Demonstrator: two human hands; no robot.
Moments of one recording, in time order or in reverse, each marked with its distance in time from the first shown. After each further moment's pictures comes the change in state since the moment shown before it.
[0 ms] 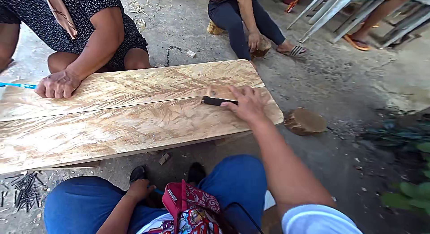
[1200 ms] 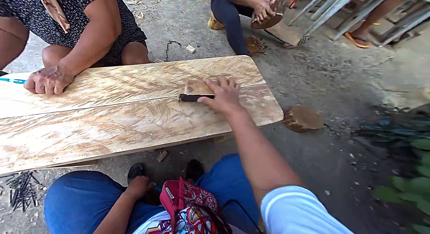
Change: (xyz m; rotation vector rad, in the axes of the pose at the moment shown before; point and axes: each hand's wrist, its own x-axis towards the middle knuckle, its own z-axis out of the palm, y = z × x) left_hand 0.001 0.008 -0.004 0.040 -0.024 0.012; right_hand 0.026 -0.062 0.016 0.083 -0.021 -0.140
